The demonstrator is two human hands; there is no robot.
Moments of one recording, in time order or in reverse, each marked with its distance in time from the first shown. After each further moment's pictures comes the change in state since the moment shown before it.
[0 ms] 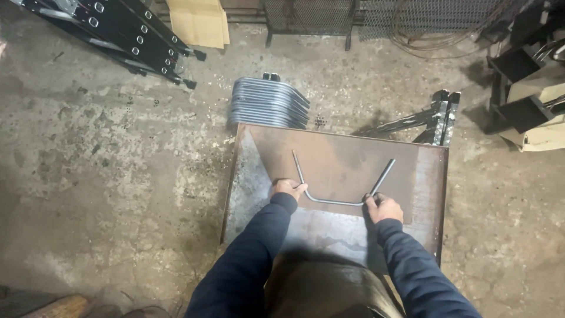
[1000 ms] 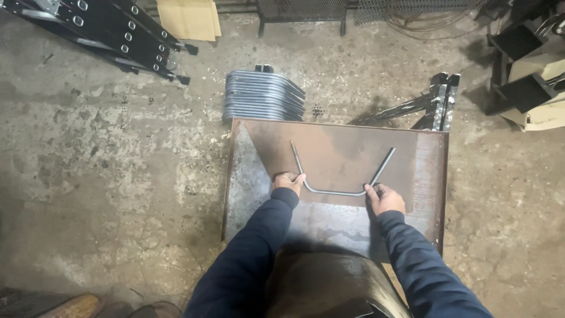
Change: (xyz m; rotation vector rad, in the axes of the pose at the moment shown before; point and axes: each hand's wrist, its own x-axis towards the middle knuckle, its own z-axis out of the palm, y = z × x) left_hand -0.012 0.014 -0.001 -0.080 0.050 0.013; right_hand -0.026 -0.020 -0.025 0.106 0.063 0.015
